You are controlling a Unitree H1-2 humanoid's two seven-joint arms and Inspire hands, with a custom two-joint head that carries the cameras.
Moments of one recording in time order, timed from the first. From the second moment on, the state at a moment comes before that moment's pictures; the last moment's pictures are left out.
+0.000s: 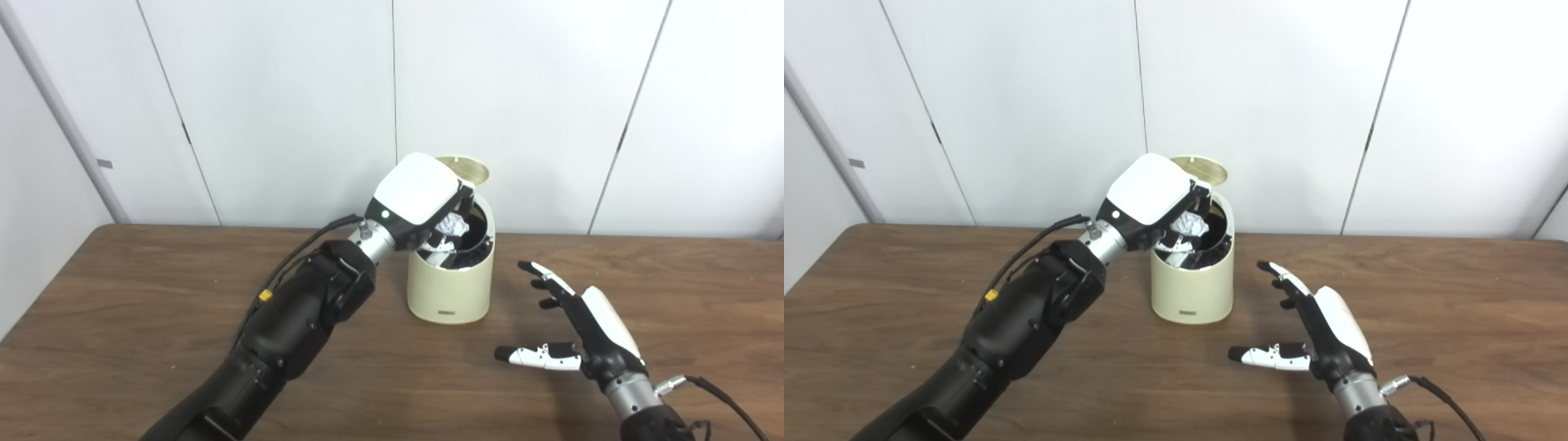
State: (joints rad) left arm -0.79 0.24 -0.45 0.29 1.10 -0.13 0.06; right arm -0.19 -0.21 0.14 -0.17 -0.54 0.14 0.10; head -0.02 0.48
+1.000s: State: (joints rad) left arm -0.78 0.27 -0.44 0.14 1.12 -0.04 -0.12; right arm -0.19 -0.21 0.15 -0.16 -0.55 0.14 0.10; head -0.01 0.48
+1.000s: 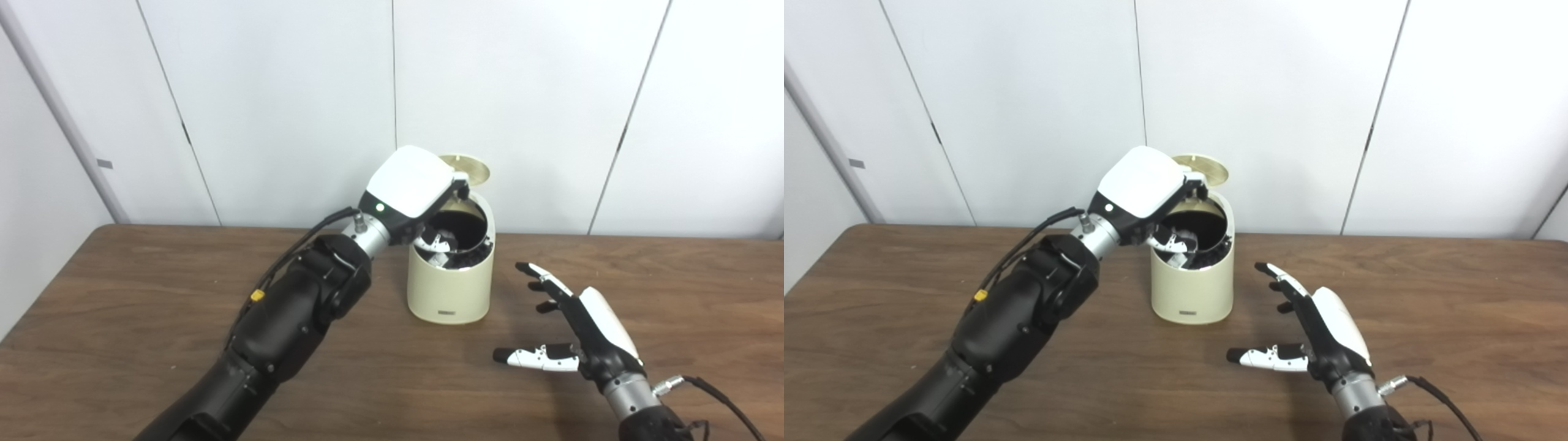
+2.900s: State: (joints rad) left arm -0.21 0.10 -0.03 -0.13 0.35 -0.13 0.08; right arm -0.61 -0.32 0.18 -0.11 -0.63 0.11 0.20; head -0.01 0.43
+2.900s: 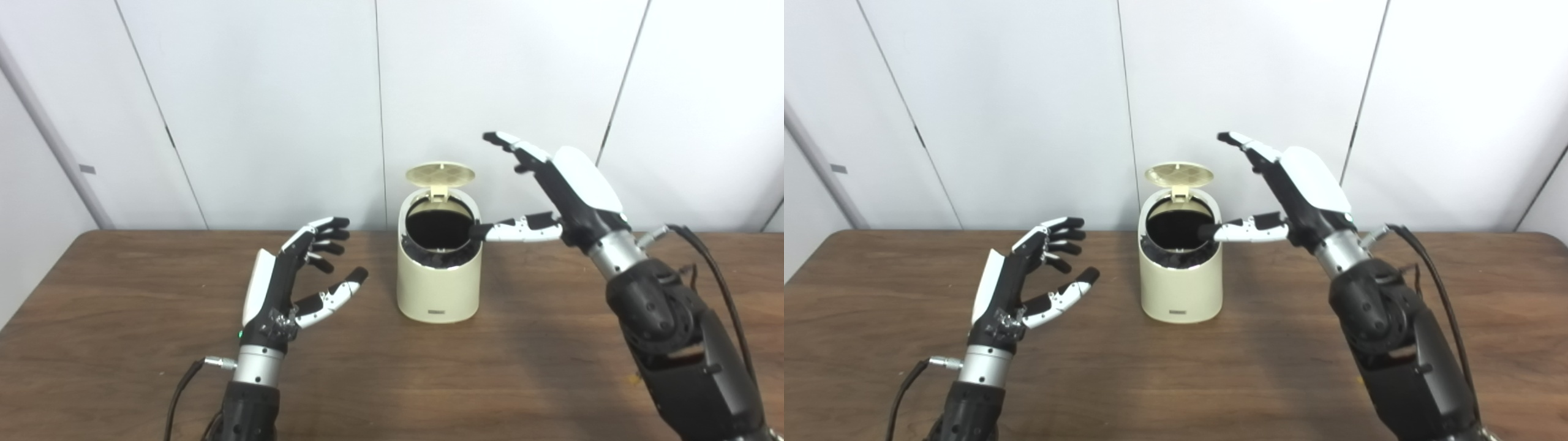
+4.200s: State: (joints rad) left arm -0.18 0.10 -0.05 -0.09 0.39 -0.09 0.07; right arm -0.68 -0.34 0.29 -0.05 -0.73 0.07 0.29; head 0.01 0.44
